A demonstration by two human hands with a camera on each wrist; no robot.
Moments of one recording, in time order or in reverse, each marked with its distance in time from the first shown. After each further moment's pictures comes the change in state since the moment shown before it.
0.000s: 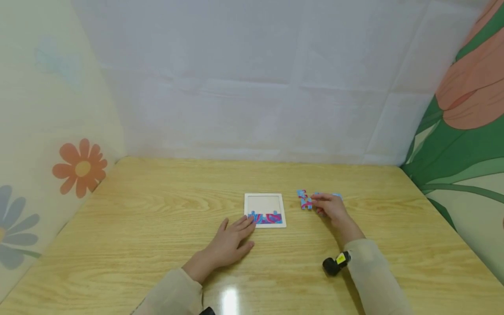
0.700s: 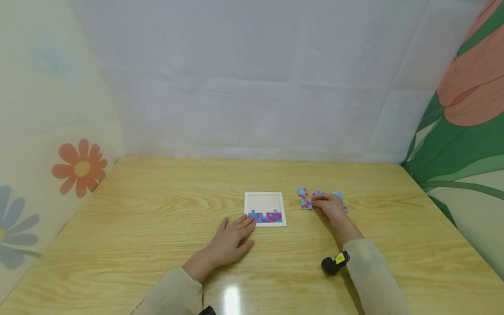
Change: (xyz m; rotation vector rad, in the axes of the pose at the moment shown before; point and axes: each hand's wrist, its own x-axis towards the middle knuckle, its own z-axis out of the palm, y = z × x) left_hand 0.001 0.000 -0.001 -0.001 0.016 0.014; right_hand 0.002 0.003 0.004 -0.075 0.051 -0.019
